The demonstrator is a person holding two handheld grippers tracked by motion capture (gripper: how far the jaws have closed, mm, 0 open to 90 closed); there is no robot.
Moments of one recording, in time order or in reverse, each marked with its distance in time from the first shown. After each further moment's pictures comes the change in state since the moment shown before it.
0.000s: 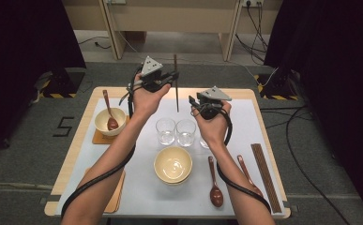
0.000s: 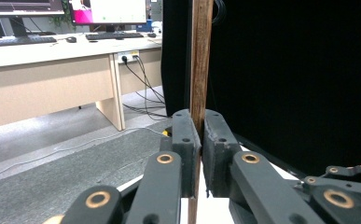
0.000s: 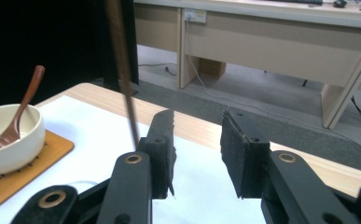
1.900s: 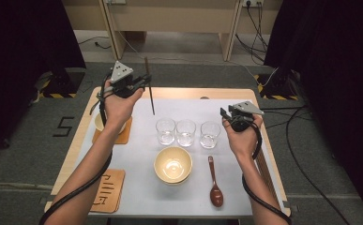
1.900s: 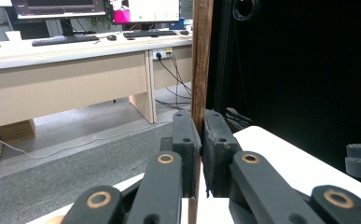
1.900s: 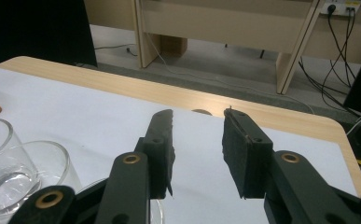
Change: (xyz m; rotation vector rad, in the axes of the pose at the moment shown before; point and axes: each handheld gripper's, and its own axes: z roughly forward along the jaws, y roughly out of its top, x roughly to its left) left arm 0.034 -0.008 -0.066 0.009 0.124 0.003; right arm -0.070 -0.048 -0.049 0.067 -0.146 0.043
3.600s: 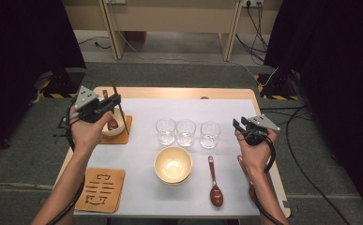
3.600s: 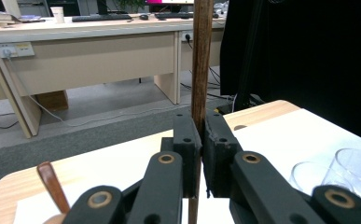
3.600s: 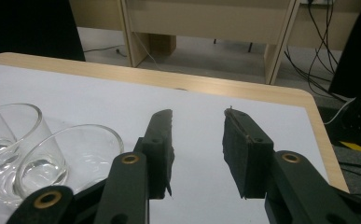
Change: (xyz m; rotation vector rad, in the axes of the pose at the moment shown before) left arm 0.037 -0.050 -0.083 0.044 0.110 -0.041; right arm -0.028 -0.040 -0.031 -0.011 -0.037 0.048
